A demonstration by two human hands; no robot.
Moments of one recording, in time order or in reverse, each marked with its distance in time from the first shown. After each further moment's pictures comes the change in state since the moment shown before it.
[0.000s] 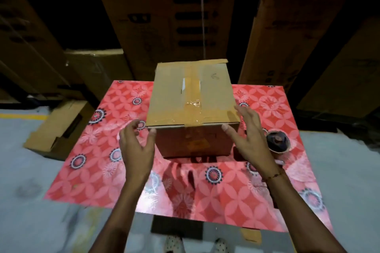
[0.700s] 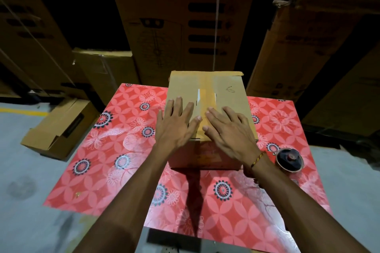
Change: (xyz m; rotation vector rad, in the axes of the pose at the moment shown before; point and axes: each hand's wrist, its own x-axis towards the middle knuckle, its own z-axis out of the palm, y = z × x) left_hand 0.087 0.021 0.067 0.774 -0.502 0.408; right_hand 0.063 -0.055 0.055 -0.790 -0.298 -0.293
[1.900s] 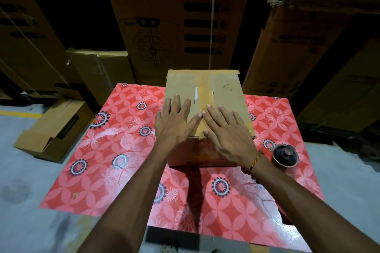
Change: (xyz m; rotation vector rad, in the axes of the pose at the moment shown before) left_hand 0.003 0.006 -0.001 -0.045 -0.018 -0.054; right_hand -0.010 0.001 0.009 -0.079 -0.008 -0.063
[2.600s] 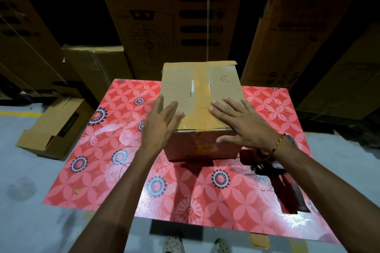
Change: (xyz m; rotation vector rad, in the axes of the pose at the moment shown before) left_hand -0.023 -0.038 0.013 -0.446 0.155 -0.045; right_hand -0.007 0.059 -0.010 -0.036 -0.127 -0.210
